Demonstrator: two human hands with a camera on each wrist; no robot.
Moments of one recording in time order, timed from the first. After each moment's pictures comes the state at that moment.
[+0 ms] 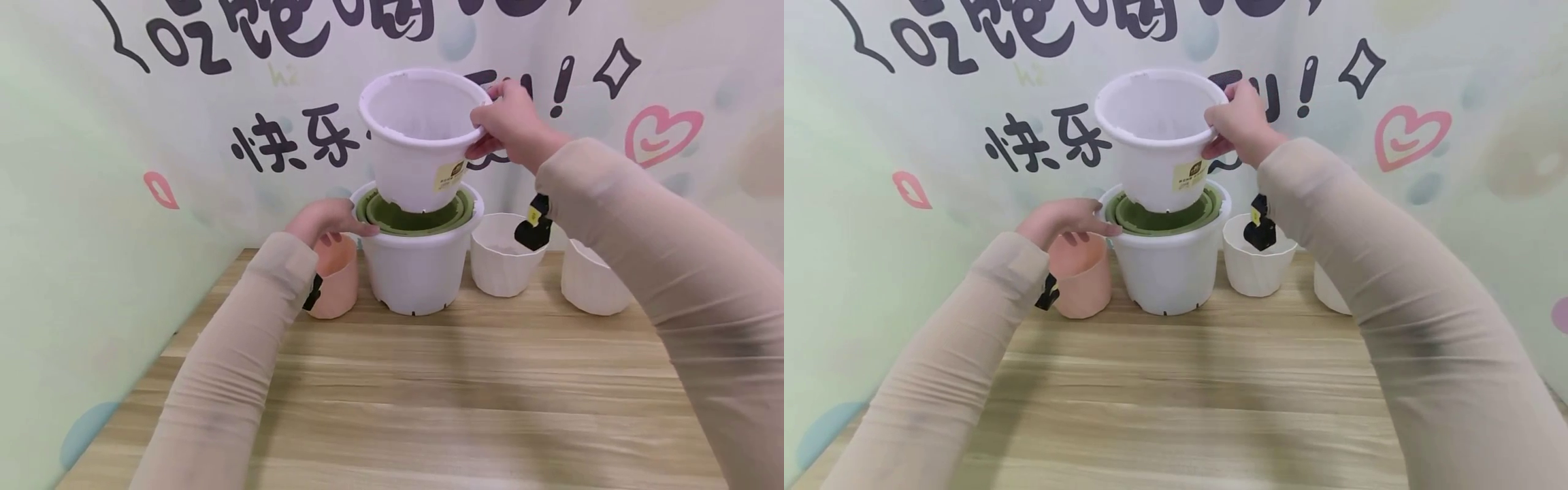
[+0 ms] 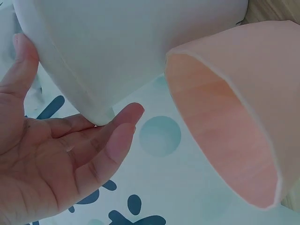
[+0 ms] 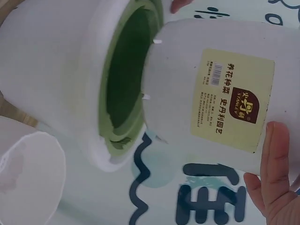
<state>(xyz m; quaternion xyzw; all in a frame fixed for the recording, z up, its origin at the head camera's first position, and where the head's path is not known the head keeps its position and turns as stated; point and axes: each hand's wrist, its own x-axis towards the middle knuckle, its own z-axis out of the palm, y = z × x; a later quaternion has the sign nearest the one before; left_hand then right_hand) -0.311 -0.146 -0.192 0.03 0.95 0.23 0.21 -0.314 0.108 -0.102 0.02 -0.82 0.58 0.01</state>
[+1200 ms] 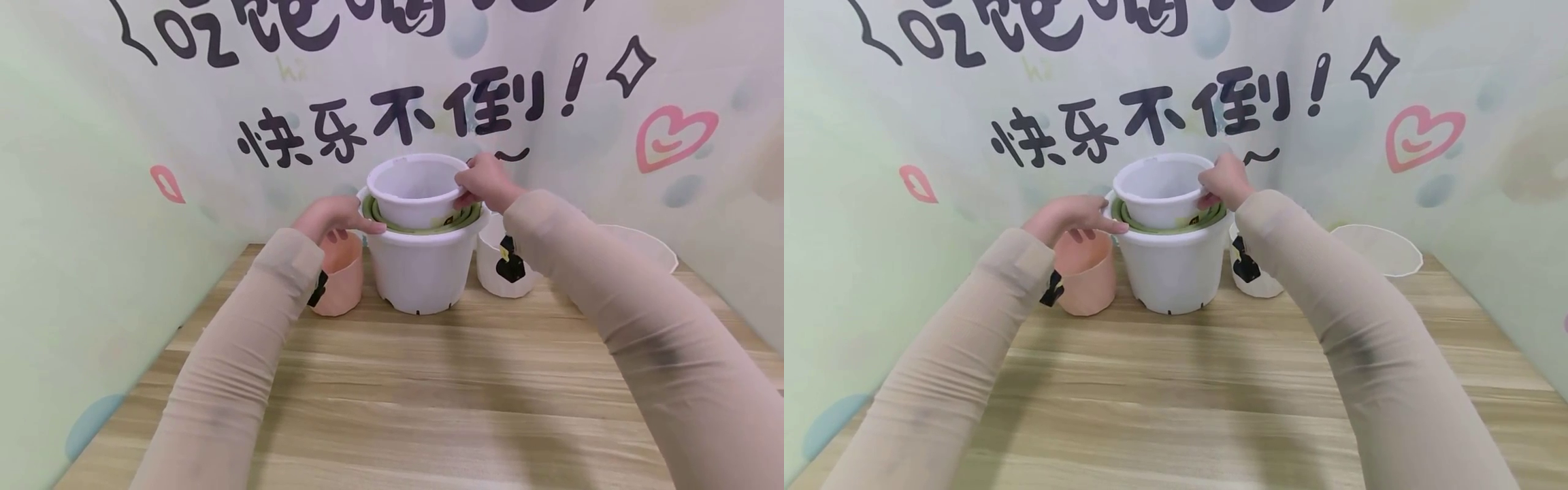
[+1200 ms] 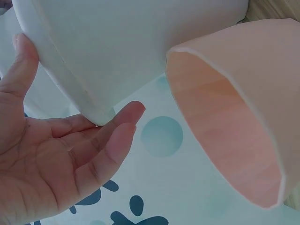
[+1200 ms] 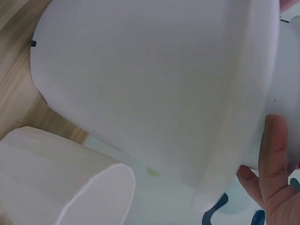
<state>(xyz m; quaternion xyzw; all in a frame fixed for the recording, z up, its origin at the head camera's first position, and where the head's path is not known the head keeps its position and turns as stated) -0.312 -0.147 -0.193 0.02 0.95 0.24 0.21 -0.347 0.092 -0.187 0.04 -0.88 0.48 -0.04</state>
